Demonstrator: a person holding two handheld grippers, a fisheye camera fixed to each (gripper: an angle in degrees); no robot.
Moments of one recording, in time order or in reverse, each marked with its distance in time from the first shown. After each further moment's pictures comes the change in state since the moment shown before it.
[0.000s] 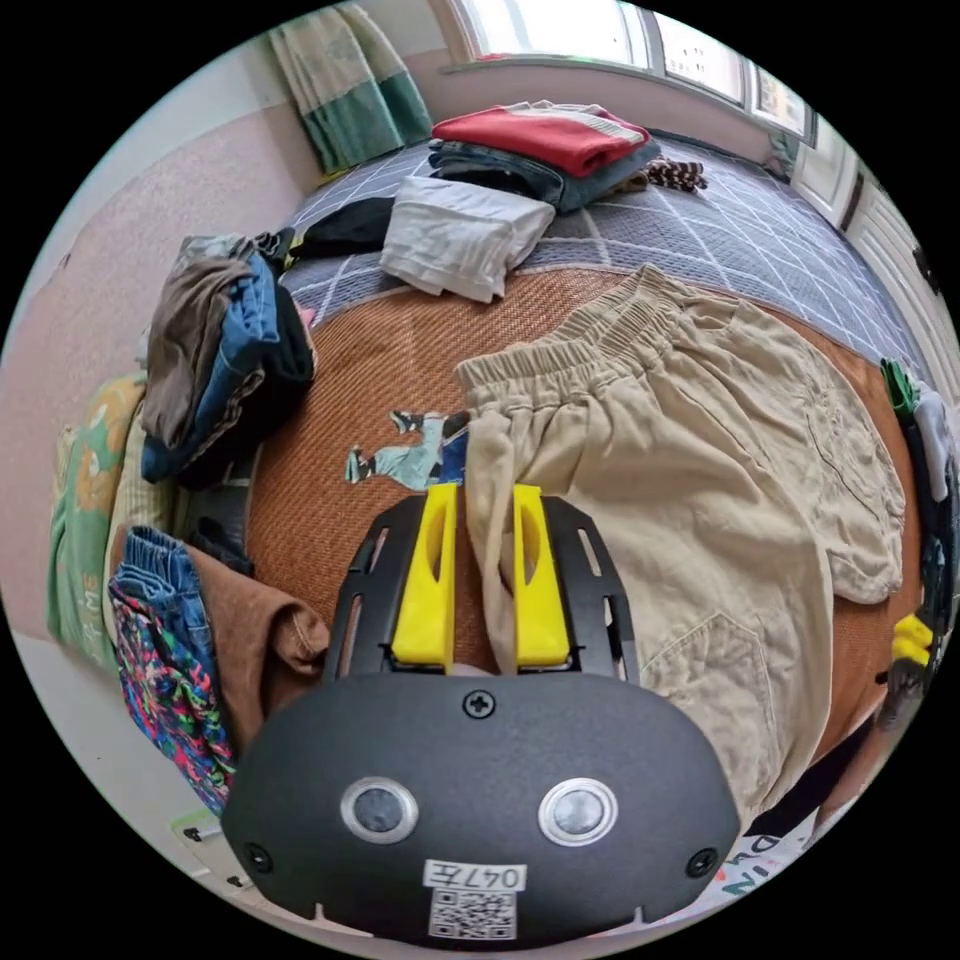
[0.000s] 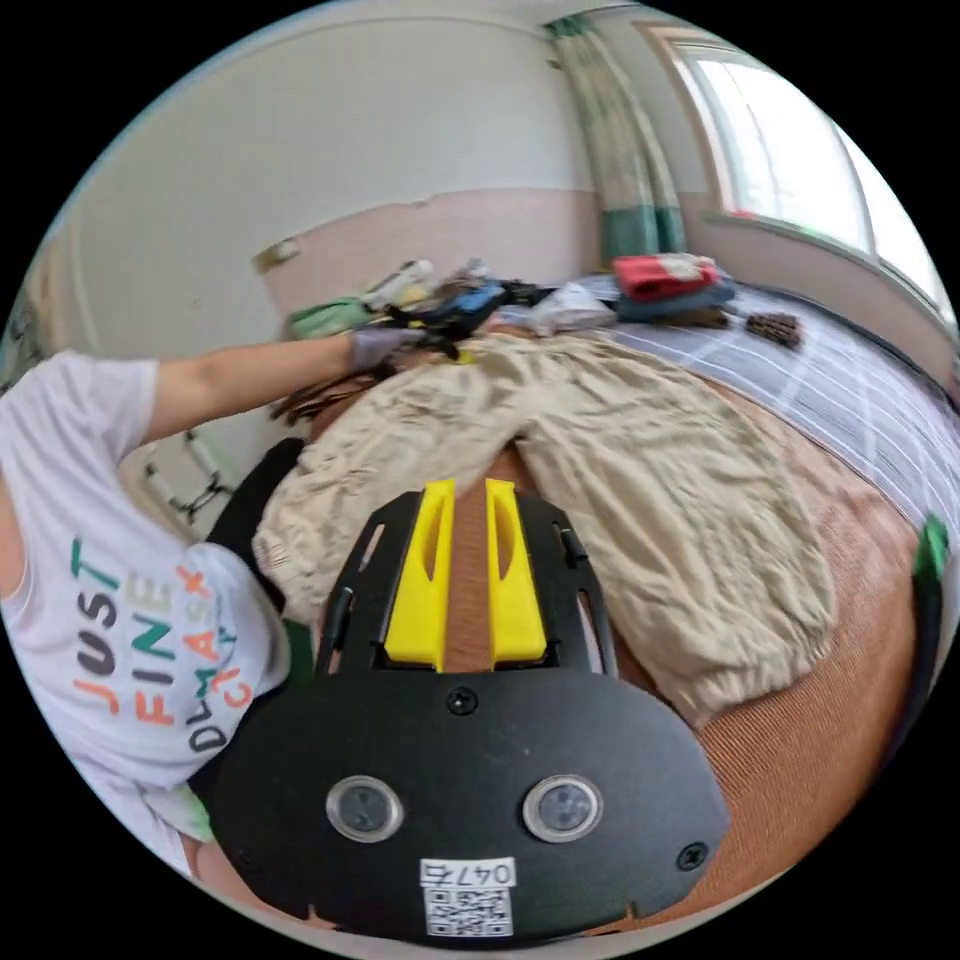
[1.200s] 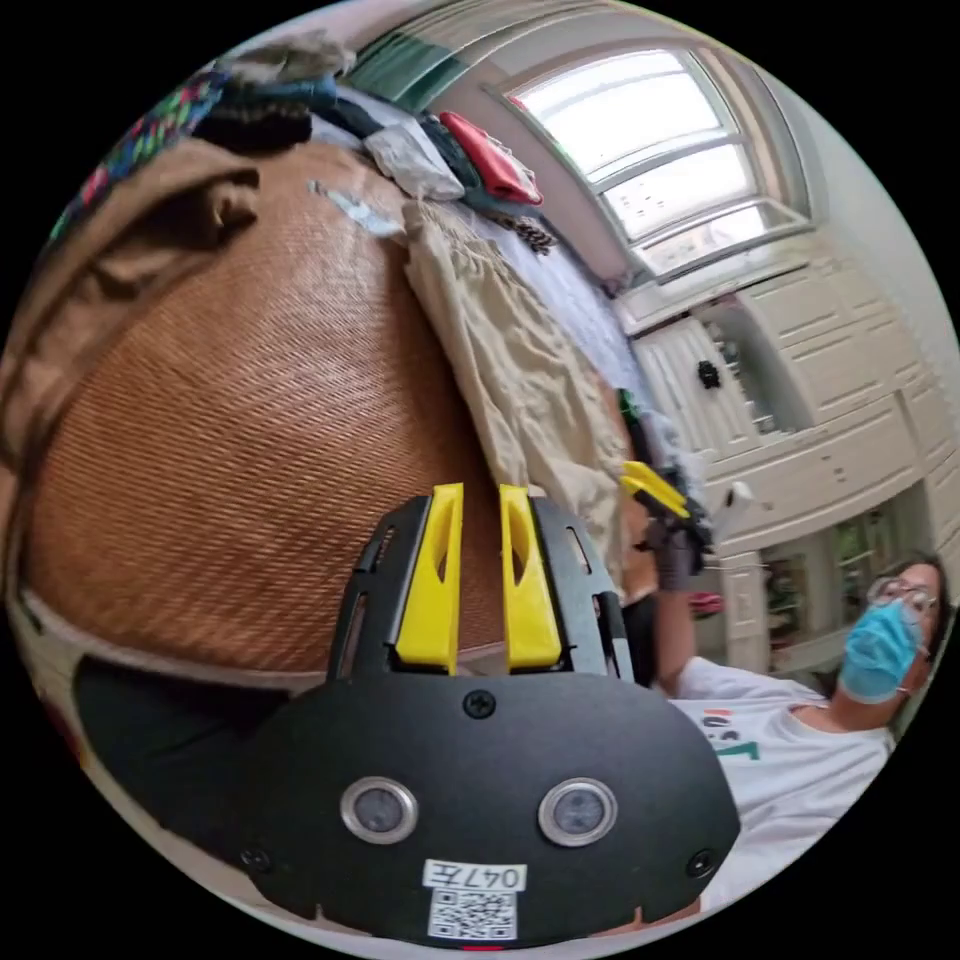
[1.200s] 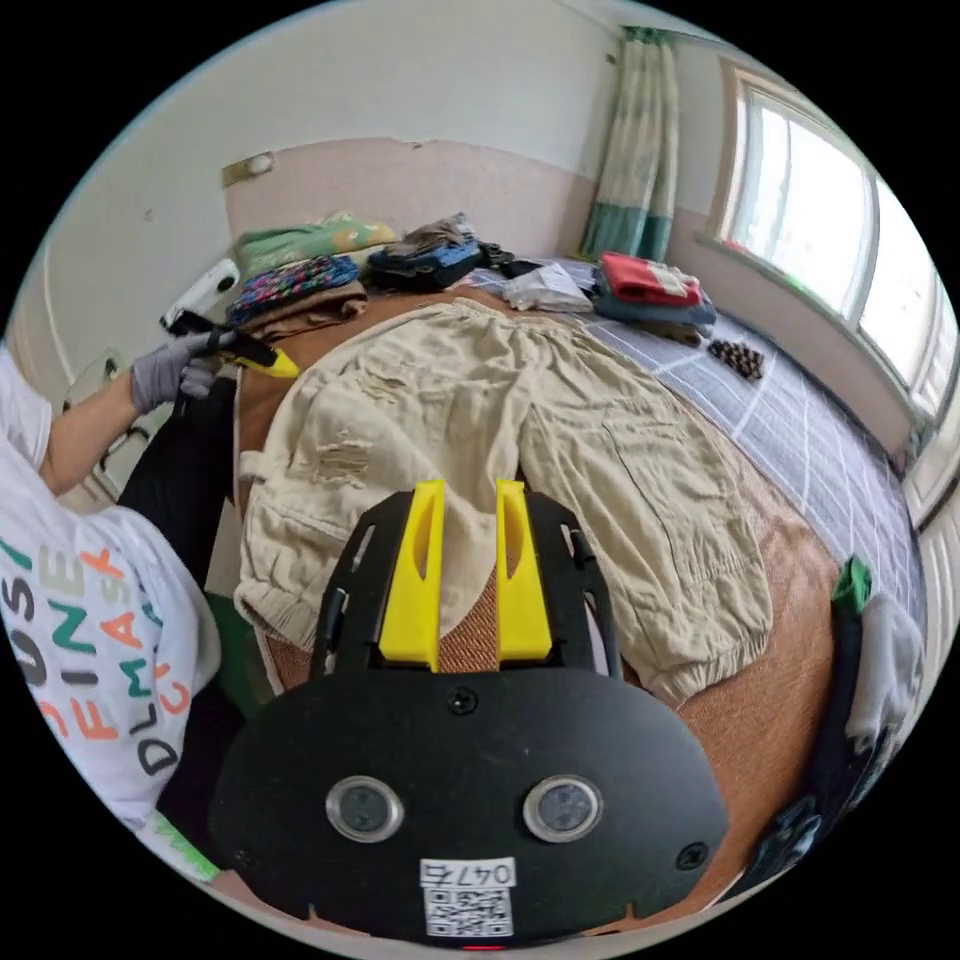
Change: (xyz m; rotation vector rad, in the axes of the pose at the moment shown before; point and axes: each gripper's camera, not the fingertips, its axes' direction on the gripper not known) left arm -0.130 0.316 -0.049 0.111 0.775 -0.177; right arm -0.124 -0.089 -0.104 -0.142 0.311 -0.107
